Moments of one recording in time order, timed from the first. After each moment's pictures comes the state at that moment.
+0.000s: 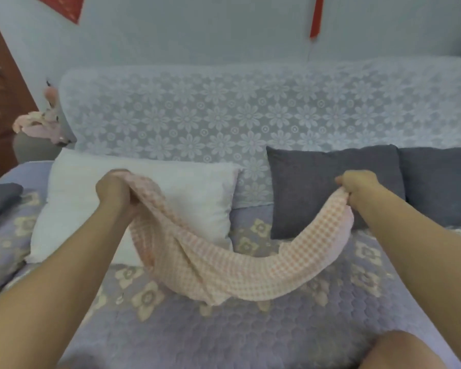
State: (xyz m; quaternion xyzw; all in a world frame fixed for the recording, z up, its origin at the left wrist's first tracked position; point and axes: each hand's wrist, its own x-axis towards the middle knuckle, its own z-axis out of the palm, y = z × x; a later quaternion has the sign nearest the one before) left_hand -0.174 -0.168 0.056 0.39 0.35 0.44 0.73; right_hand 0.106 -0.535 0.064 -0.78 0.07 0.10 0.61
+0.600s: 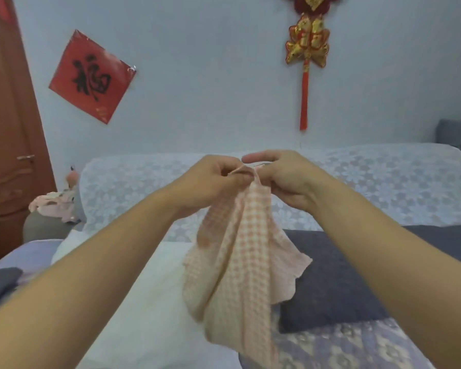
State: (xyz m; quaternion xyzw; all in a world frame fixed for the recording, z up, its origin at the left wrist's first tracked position) left_hand -0.116 -0.285 0.265 0.86 -0.07 0.24 0.45; right_hand -0.016 -0.443 0.277 -0.60 -0.37 0.18 0.68
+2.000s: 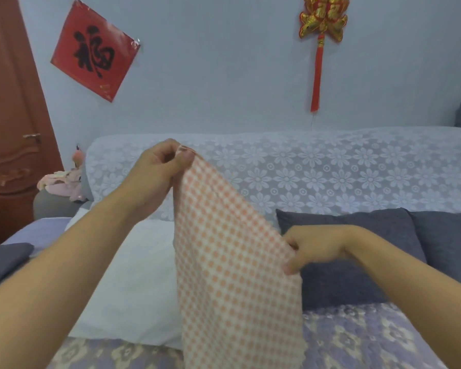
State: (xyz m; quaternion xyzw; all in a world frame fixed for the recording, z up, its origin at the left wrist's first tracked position) left_hand -0.158 -0.214 0.226 0.74 -0.01 0.37 0.56; right_hand 0.034 -0.469 0.152 -0.76 -0.57 0.27 0.16
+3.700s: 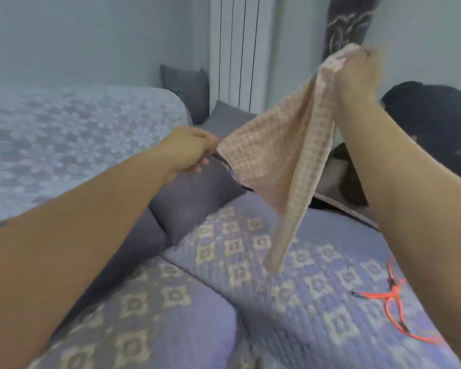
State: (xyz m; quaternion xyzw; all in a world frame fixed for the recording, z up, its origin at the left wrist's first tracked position) left_hand 0.195 -0.739 0.203 0.80 -0.19 -0.02 0.56; right_hand 0.162 -1.026 0.298 -0.62 0.11 -0.54 0.55
